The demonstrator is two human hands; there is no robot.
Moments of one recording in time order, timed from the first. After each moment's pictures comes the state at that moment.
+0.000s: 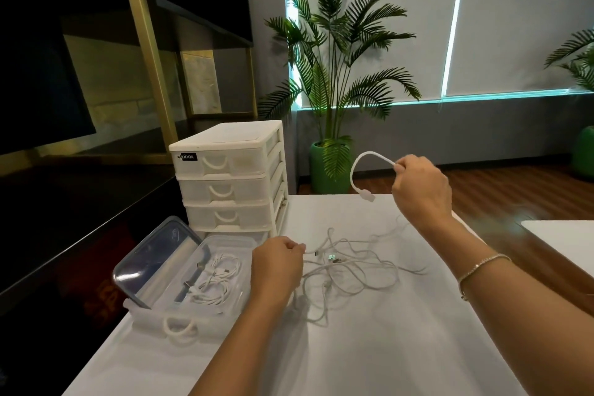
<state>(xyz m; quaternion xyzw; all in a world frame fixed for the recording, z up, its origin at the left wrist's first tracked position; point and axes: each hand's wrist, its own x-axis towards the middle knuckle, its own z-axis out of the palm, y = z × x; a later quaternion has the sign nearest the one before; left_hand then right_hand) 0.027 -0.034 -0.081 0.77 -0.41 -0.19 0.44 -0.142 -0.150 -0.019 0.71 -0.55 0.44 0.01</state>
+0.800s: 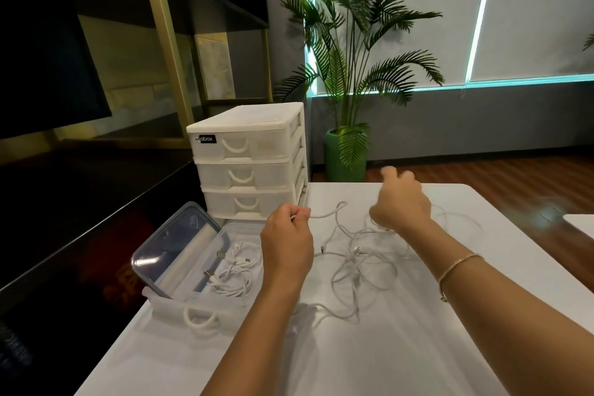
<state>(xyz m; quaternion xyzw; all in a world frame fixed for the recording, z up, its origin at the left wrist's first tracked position) 0.051 -0.046 -0.089 0.70 -0.42 -0.10 0.58 -0.075 -0.159 -0.060 0.74 -0.64 0.21 -0.05</state>
